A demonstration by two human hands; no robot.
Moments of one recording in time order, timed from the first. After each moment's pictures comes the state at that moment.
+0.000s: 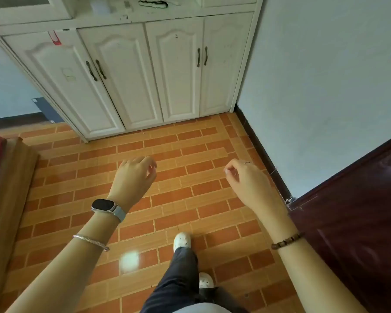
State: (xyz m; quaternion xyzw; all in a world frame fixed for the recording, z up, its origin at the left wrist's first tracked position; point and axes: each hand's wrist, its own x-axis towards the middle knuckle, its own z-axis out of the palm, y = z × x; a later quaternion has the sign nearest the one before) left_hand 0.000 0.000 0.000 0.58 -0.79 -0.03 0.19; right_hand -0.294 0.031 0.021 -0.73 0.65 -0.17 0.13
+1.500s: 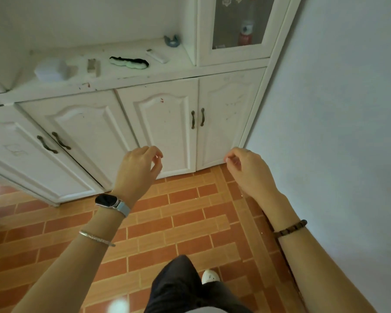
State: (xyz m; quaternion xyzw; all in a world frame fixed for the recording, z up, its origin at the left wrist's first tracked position) left_hand -0.104 -0.600 0.040 0.57 -0.78 -0.02 0.26; right_hand -0.383 -0.584 0.053 -0.72 0.64 -0.23 0.14
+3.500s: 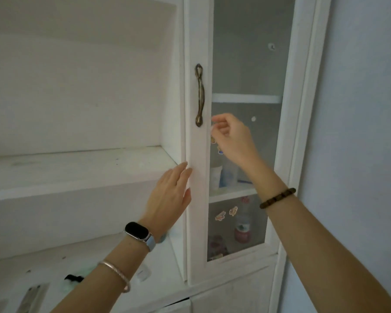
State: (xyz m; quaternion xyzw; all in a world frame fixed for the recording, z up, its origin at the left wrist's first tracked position) left_hand -0.207 -1.114 0.292 0.40 -0.80 0.25 0.38; right_hand -0.383 -1.099 0.419 -0.68 0.47 -0.56 0.05
